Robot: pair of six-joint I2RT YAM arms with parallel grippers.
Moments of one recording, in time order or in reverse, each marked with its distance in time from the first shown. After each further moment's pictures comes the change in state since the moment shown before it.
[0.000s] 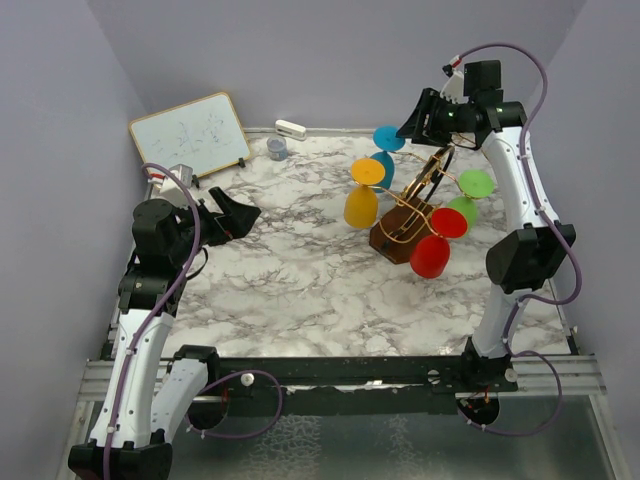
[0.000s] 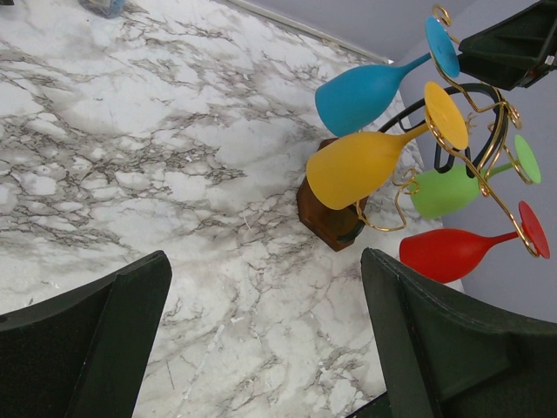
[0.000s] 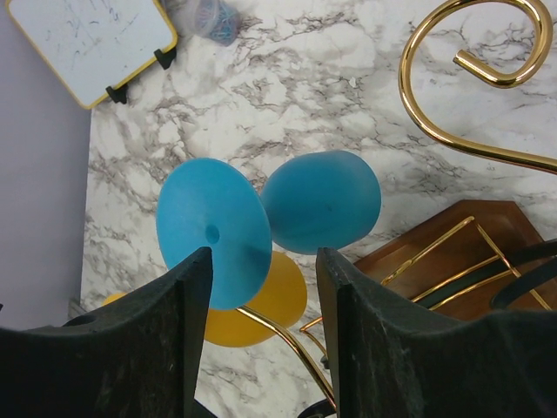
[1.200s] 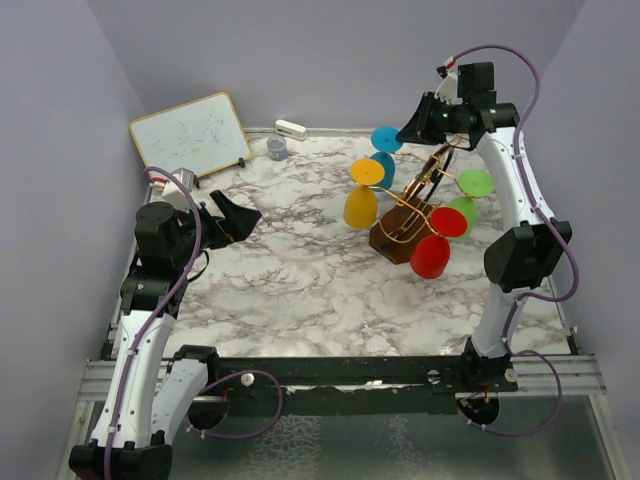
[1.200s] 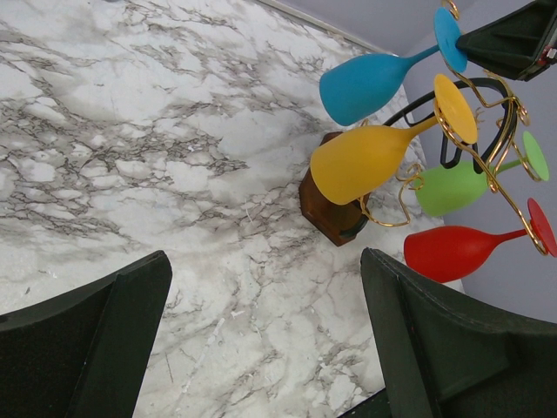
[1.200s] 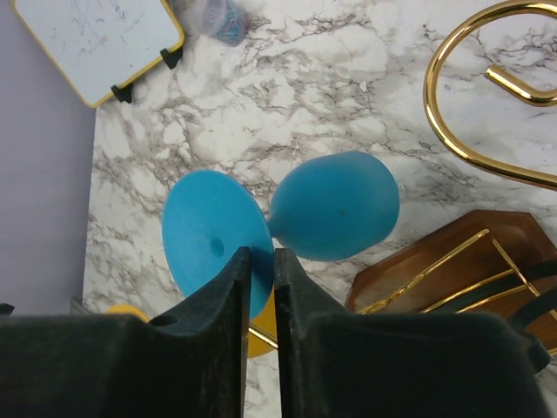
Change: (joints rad) left arm 0.000 -0.010 -0.032 0.002 -0.001 -0.012; right arm 0.025 0.020 -0.018 0.034 -0.005 0.006
